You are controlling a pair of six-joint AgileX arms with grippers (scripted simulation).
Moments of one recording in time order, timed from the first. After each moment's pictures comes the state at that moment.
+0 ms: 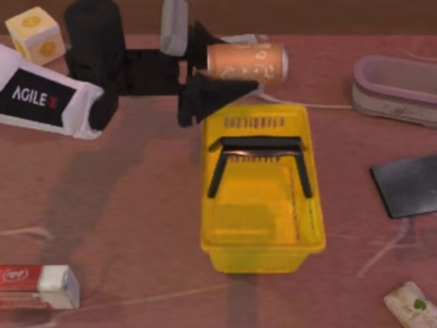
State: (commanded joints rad) left arm -0.32 2.18 1.24 0.89 1.27 0.04; right arm 0.00 0.00 0.00 0.00 0.00 0.00
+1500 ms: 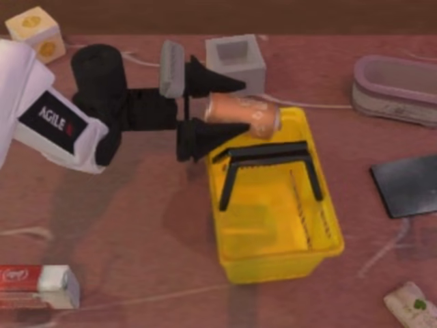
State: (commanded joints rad) left arm -0.30 2.35 1.20 1.11 1.27 0.04; right arm 0.00 0.00 0.00 0.00 0.00 0.00
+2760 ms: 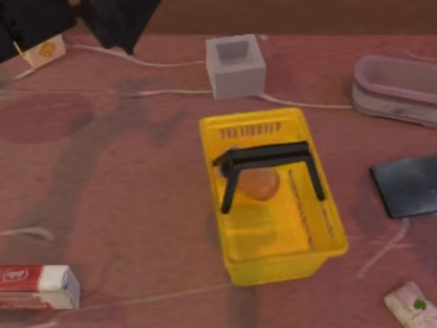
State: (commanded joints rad) left arm -0.16 1.61 0.97 0.81 0.87 -0.10; right arm 0.23 0.75 0.69 -0.48 0.00 -0.35
